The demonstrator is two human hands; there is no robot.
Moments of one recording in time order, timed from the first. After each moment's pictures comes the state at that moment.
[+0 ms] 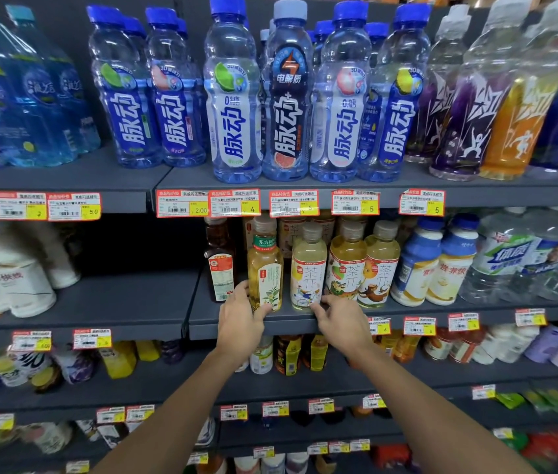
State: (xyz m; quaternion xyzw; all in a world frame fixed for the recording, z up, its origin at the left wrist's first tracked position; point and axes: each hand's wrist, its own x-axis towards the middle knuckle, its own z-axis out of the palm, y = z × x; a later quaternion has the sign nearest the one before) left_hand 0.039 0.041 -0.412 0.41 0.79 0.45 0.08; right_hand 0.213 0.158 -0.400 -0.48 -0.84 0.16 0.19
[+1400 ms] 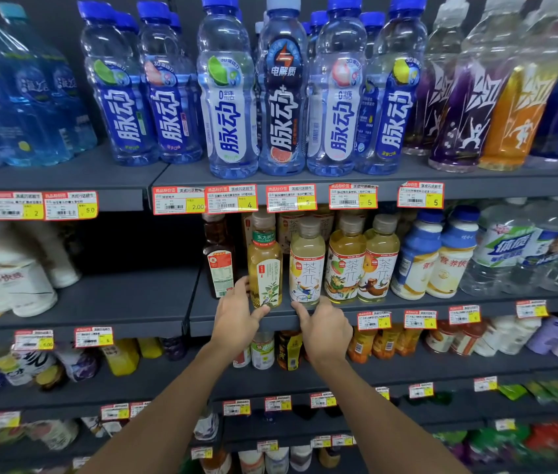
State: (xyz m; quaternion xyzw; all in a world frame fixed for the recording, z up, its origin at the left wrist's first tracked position) left_hand 0.021 0.043 -0.421 0.44 0.81 0.39 0.08; right_hand 0.181 0.110 -0.412 -0.59 -0.76 0.12 0.24
